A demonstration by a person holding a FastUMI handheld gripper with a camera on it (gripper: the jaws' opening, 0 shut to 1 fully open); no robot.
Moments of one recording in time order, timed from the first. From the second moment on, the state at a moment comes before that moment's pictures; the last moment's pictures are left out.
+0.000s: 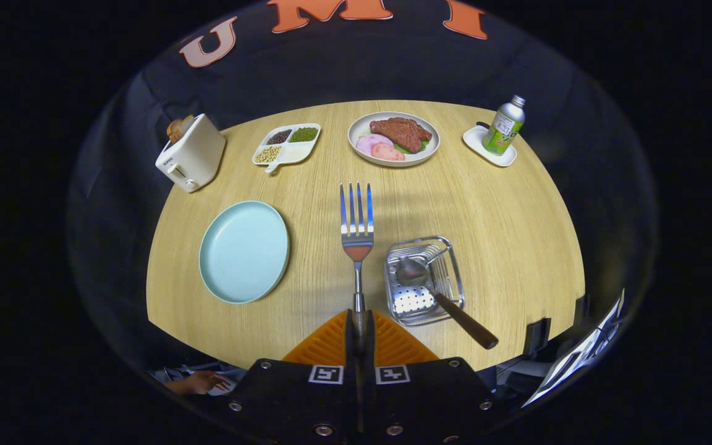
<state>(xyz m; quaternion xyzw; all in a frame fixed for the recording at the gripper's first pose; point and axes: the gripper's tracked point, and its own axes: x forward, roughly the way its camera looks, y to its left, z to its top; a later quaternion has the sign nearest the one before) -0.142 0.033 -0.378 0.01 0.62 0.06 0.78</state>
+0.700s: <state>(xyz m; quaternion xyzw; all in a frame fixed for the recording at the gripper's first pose) -0.178 -0.008 -0.402 -0.01 0.68 0.06 0.73</state>
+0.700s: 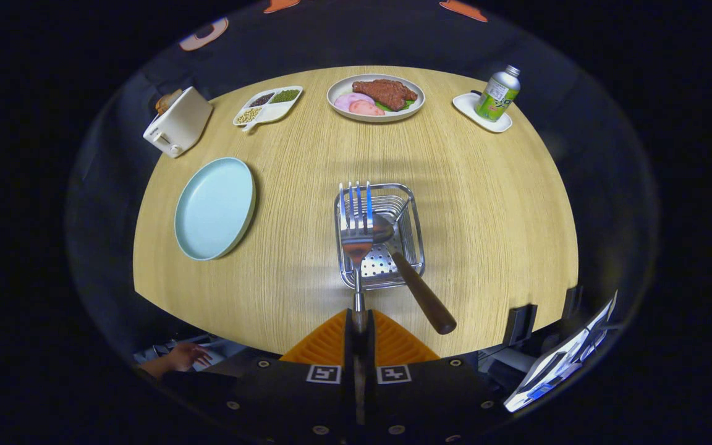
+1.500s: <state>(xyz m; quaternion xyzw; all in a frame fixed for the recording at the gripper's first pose) -0.117 0.002 -0.370 0.05 0.61 0.09 0.79</state>
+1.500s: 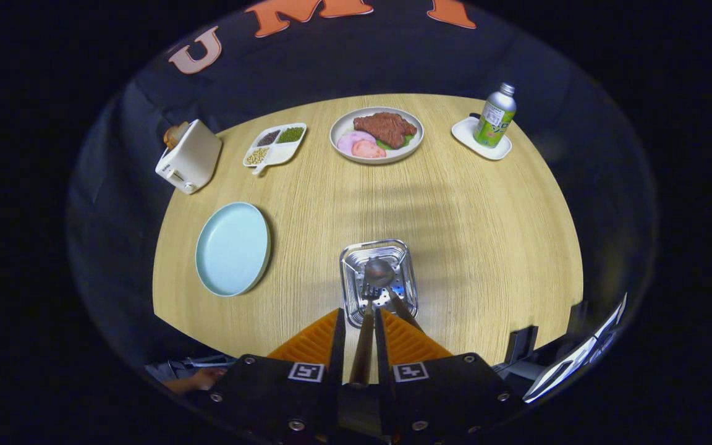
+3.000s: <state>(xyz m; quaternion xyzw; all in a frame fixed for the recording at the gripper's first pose) 0.039 -0.064 -0.028 0.06 0.03 0.03 1.00</state>
